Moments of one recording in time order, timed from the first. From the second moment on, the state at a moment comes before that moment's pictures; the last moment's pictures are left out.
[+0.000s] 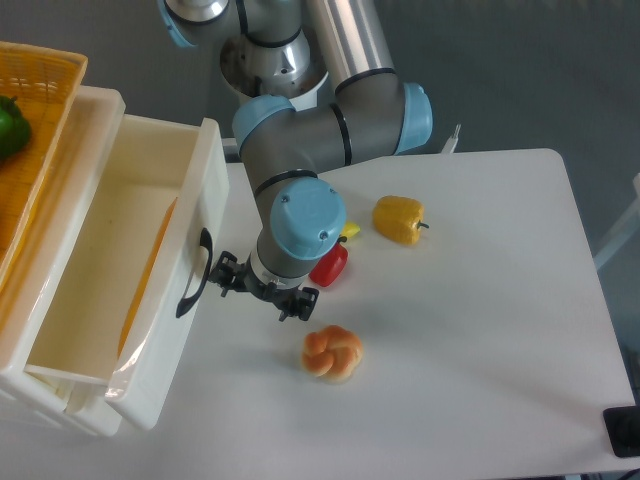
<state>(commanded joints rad) 2.32 -1.98 -1.52 -1.35 1.32 0.65</state>
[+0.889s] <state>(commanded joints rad) 2.25 -1.97 -1.53 -1.34 1.30 0.65</state>
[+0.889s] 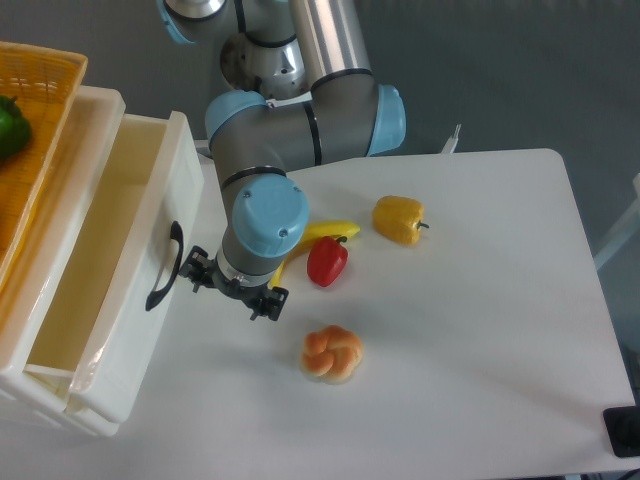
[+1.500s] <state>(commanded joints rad) 2.22 -1.96 -1.53 -1.34 1.29 0.61</state>
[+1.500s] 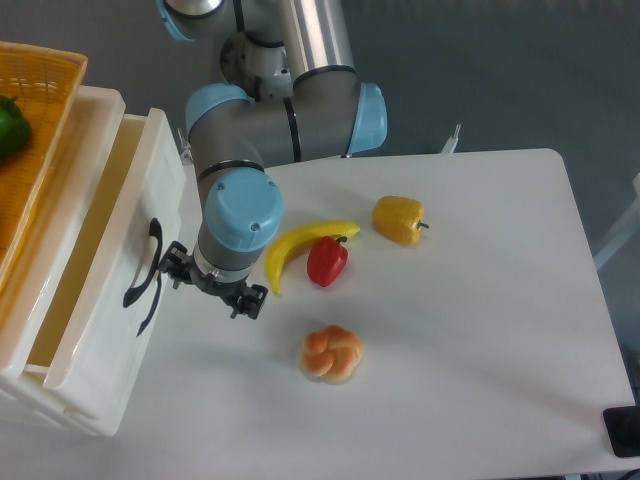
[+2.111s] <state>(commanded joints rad) 2.21 -1.96 -1.53 -1.34 1.29 0.61</state>
